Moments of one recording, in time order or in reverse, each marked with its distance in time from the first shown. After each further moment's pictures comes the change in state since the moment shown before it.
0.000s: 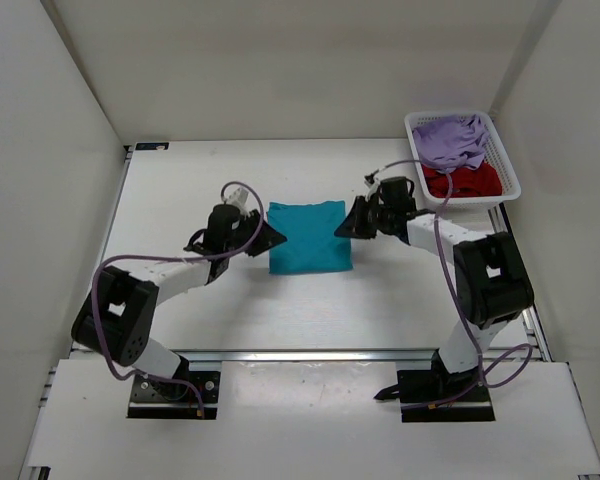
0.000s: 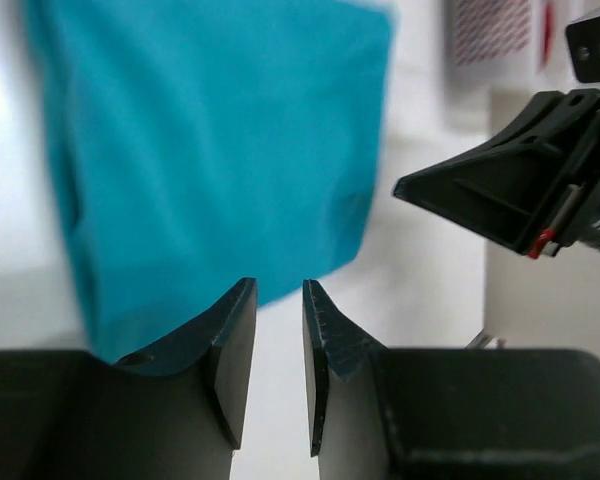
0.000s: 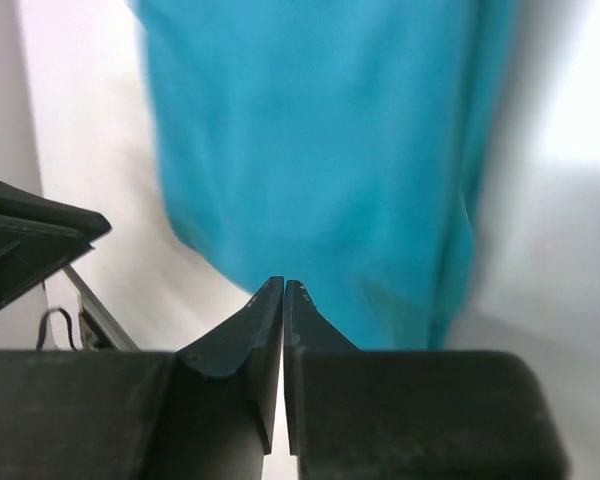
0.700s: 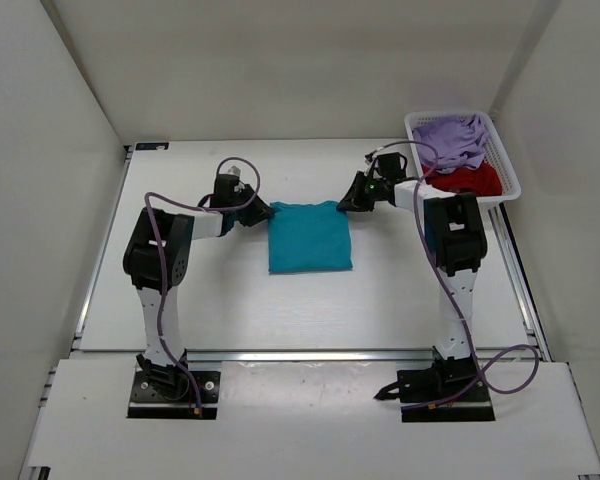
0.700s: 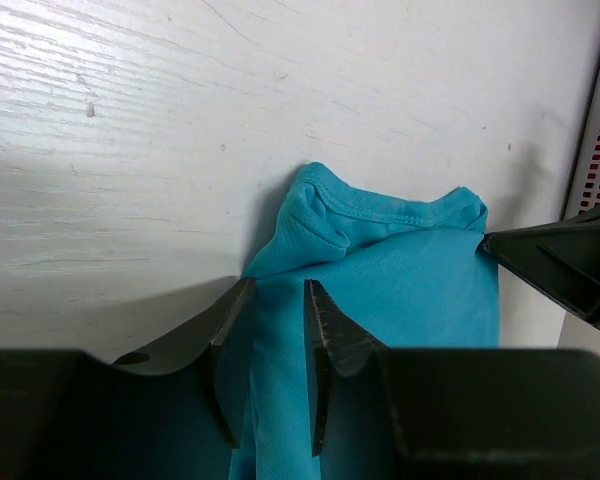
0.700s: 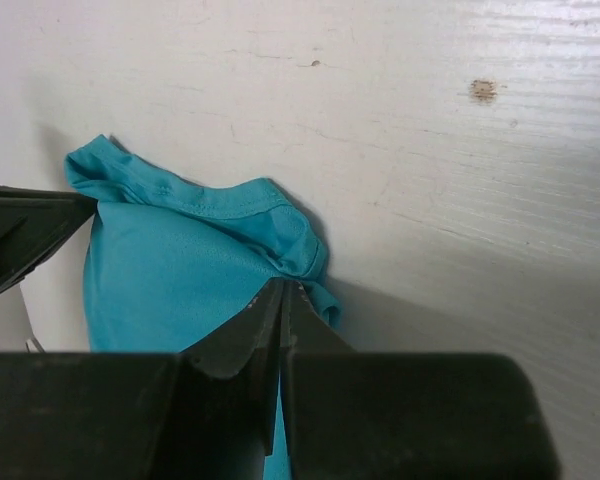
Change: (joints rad) left arm 0.177 0.575 0.515 -0.063 -0.014 0.050; right arm -0.102 0.536 0.600 -0.123 -0.013 -0.040
